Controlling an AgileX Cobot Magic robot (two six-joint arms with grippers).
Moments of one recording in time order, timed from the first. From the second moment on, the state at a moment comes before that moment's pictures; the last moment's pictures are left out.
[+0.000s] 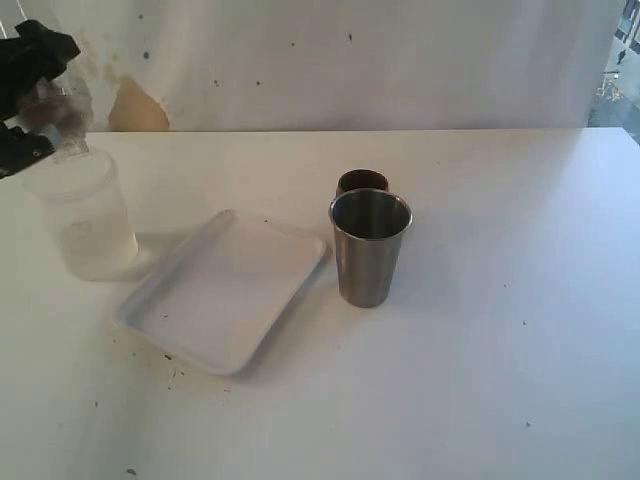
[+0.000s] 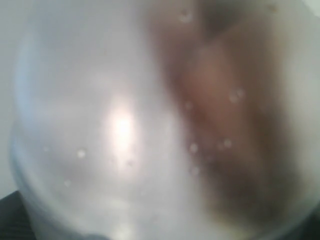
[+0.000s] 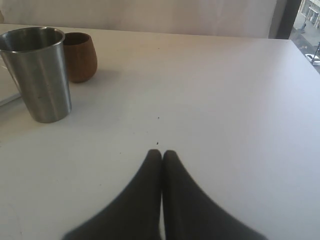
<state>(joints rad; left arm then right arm) 0.05 1.77 -1.12 0.65 -0.40 2.07 0.03 0.01 0.00 -0.07 0.35 0.08</state>
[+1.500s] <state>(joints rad) 0.05 1.77 -1.12 0.16 -0.54 -0.02 0.03 0.01 0.00 -0.07 0.35 0.08</state>
